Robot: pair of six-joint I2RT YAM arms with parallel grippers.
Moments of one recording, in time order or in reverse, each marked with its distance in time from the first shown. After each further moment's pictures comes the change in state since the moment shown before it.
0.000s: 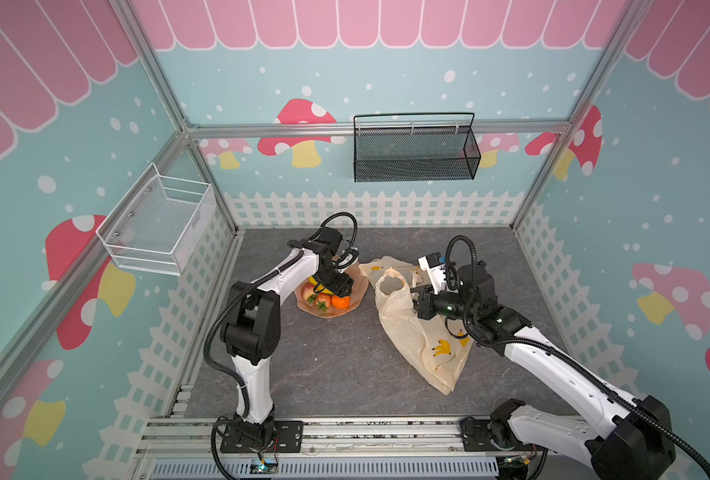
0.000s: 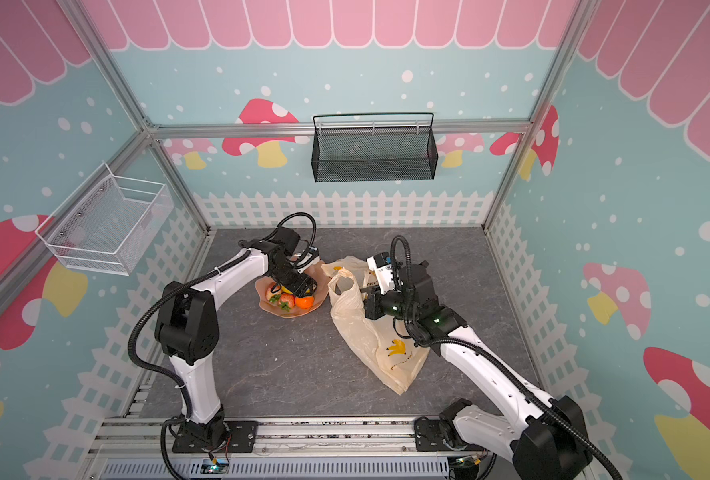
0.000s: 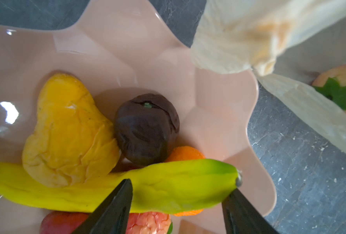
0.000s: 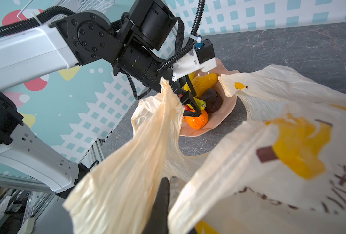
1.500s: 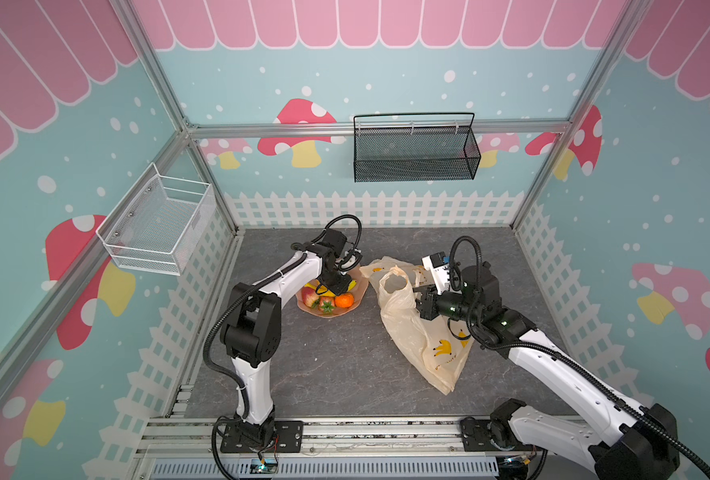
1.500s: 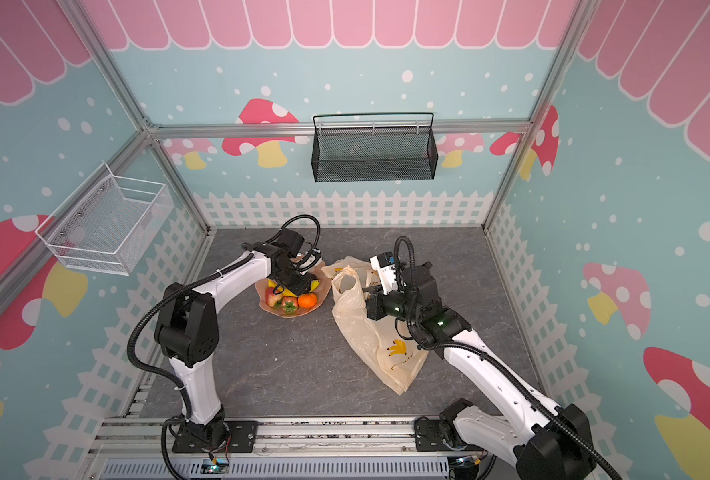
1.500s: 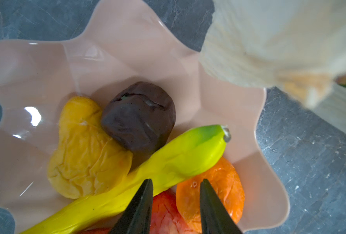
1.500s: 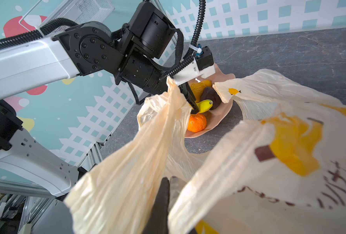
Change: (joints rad) left arm -0.033 -0.017 -0.026 0.039 -0.078 0.011; right arm 0.000 -0.039 0.000 -0.021 0.026 0.008
